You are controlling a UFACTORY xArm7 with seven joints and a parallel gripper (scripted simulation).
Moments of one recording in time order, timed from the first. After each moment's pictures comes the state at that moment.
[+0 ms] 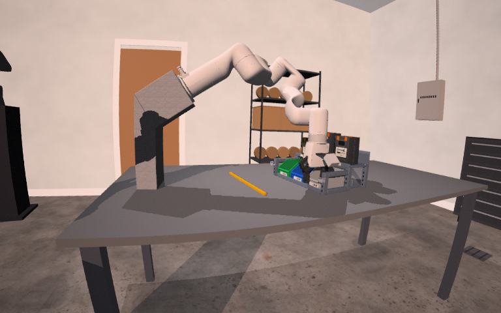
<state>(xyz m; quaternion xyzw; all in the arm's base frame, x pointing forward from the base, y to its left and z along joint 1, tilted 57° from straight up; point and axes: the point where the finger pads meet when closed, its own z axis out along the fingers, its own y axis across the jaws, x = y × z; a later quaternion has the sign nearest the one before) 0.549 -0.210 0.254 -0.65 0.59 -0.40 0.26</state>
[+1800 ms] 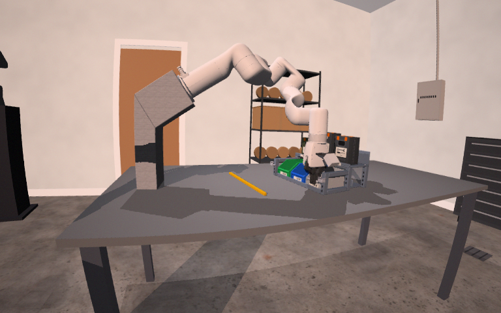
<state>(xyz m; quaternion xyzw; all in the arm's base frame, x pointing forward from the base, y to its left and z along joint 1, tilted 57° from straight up) 0.548 -0.210 0.254 -0.65 0.59 -0.40 0.26</state>
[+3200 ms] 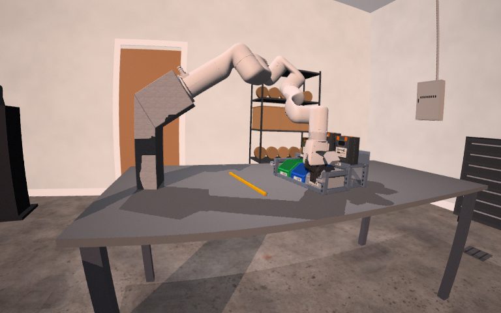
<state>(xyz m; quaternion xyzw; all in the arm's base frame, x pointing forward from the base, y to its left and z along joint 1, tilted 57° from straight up) 0.542 -0.208 0.258 -0.65 0.59 -0.40 0.26</state>
